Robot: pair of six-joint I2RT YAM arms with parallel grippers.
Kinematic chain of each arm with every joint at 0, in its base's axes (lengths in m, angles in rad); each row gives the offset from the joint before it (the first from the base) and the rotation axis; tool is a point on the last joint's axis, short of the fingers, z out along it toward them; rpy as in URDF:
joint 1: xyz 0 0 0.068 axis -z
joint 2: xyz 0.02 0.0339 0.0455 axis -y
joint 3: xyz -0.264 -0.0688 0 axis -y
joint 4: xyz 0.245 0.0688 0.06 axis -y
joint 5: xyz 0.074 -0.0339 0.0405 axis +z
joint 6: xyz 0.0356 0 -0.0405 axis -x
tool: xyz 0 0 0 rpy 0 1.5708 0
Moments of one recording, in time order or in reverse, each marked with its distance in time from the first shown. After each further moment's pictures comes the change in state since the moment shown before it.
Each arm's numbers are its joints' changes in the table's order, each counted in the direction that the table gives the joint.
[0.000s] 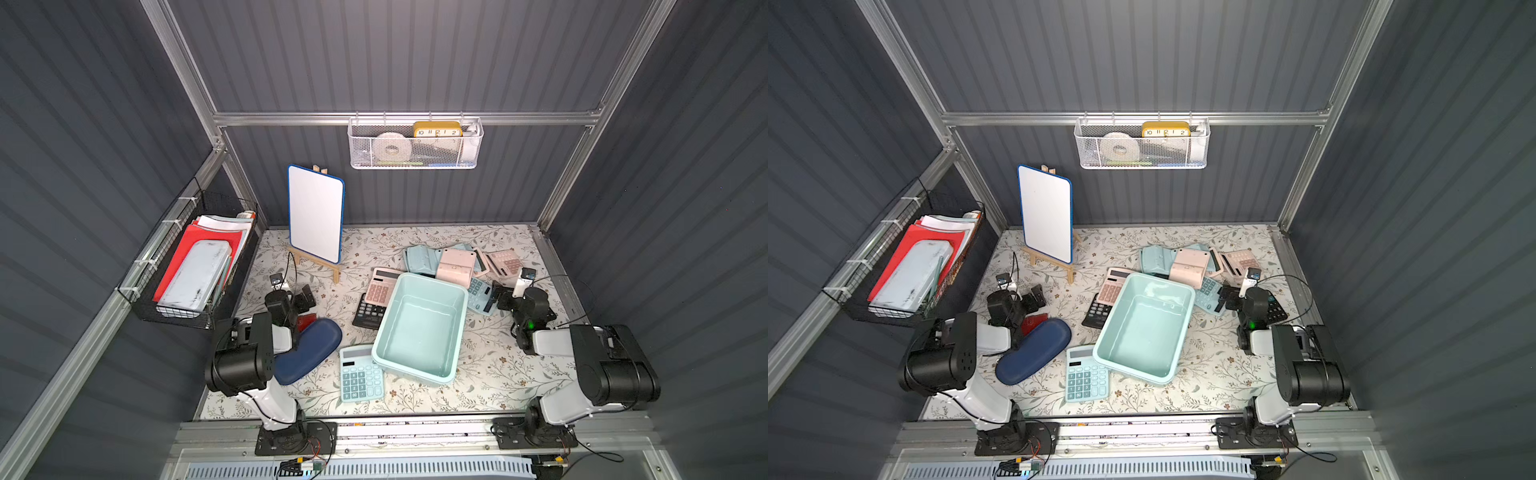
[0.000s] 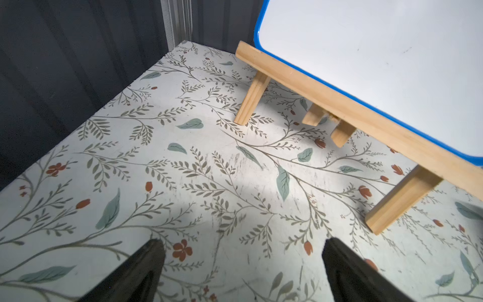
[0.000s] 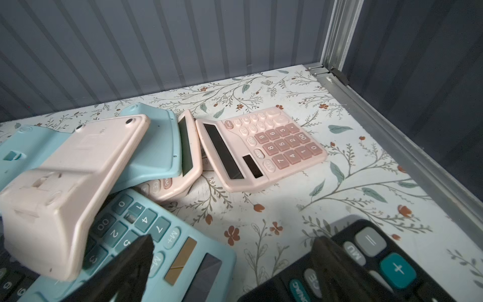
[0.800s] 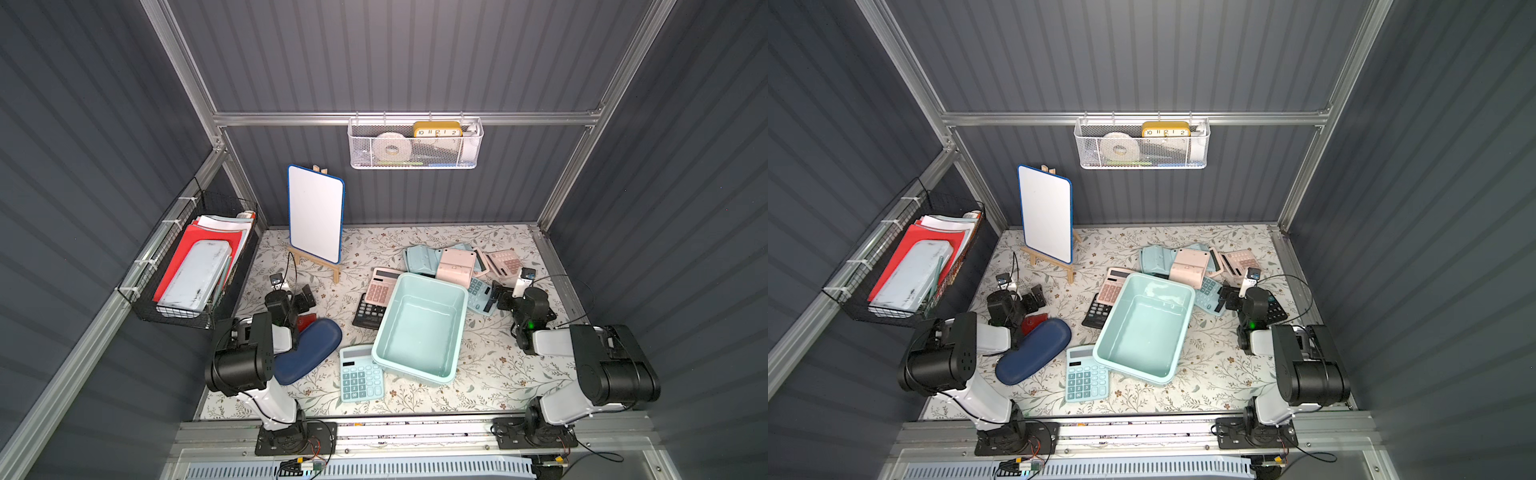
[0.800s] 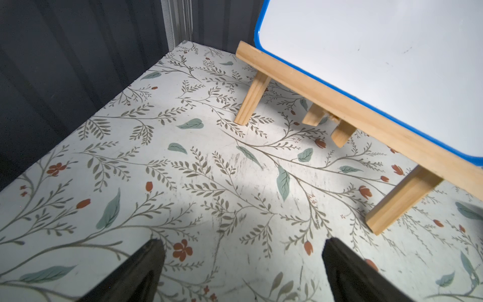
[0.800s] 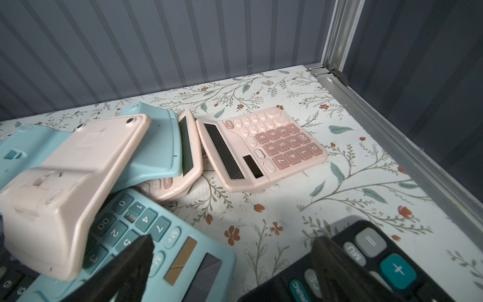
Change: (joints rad) left arm 0.000 0.006 0.005 -0.021 0.012 0.000; right arm -0.005 0.000 -0.002 0.003 -0.001 0.005
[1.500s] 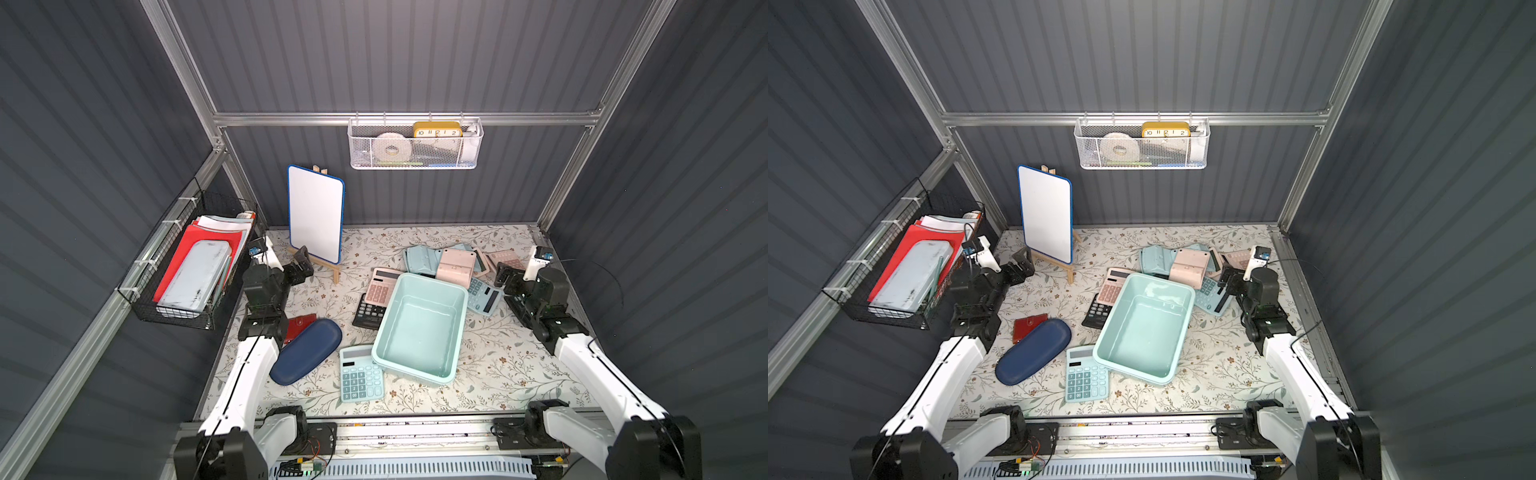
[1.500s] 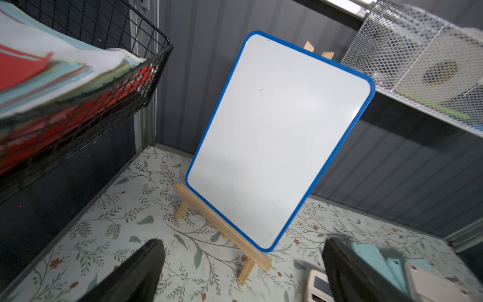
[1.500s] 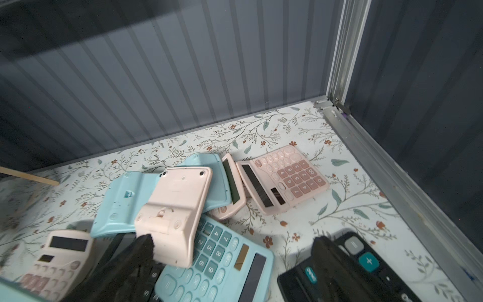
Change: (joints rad) left arm 0.093 0.679 0.302 -0.723 -0.044 0.191; right arm -0.084 0.537 0.288 -0.830 -0.035 -0.158
